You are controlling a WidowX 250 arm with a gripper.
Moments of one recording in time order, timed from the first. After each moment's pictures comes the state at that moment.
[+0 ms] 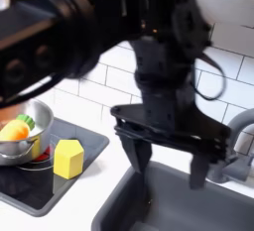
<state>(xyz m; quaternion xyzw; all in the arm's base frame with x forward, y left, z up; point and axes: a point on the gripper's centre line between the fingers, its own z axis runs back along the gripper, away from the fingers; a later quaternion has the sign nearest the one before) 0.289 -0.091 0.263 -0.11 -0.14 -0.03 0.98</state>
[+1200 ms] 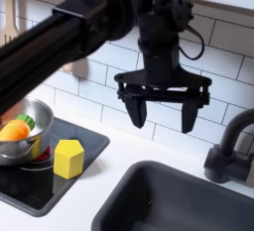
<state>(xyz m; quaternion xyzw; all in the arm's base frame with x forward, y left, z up) 0.374 -0.062 0.255 -0.10 -0.13 0.07 0.98</state>
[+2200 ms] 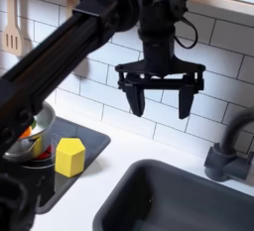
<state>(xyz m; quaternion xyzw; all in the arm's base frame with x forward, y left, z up) 0.401 -0.053 0.256 -0.11 -0.11 0.10 0.98</state>
